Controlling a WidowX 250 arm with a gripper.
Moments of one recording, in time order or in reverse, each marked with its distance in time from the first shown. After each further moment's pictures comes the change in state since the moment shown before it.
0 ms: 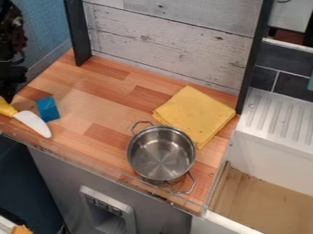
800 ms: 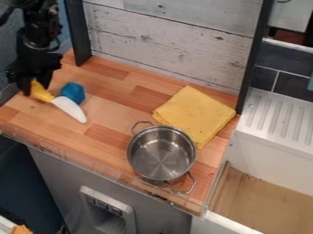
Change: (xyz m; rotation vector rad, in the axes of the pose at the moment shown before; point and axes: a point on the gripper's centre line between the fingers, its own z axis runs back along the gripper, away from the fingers) arm -0.018 -0.065 0.029 -0.116 -0.001 -0.047
